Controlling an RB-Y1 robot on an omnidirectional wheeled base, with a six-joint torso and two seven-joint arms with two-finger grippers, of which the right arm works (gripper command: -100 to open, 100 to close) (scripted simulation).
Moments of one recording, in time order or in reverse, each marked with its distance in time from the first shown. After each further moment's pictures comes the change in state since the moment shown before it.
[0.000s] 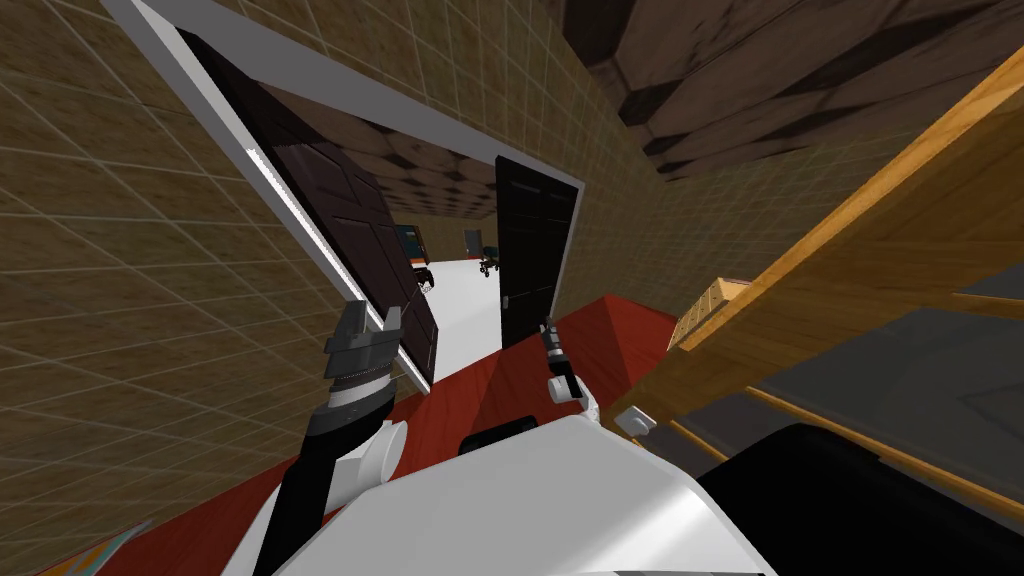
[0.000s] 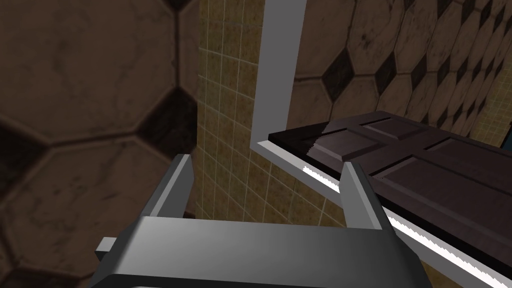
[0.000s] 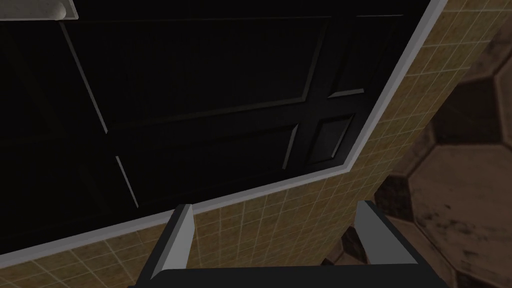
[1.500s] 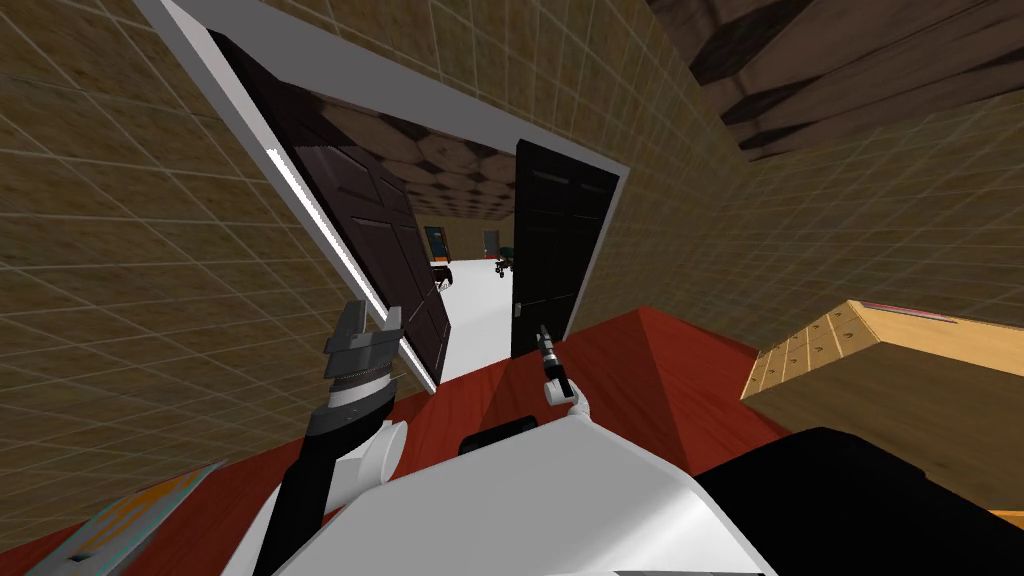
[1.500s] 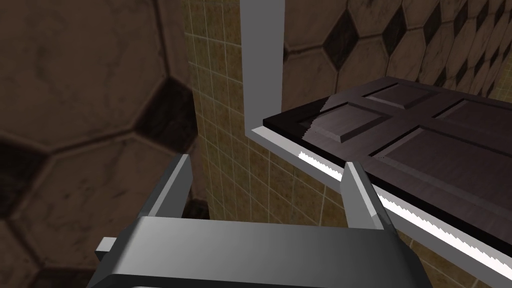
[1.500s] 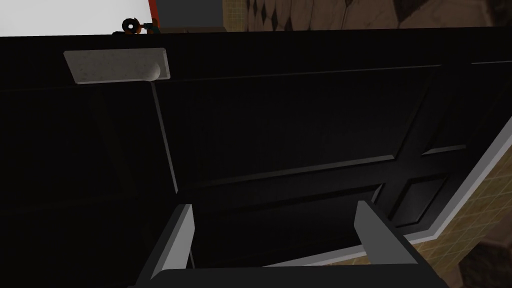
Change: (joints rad) arm -0.135 -0.001 -0.004 0.364 -0.004 -0.085 0.014
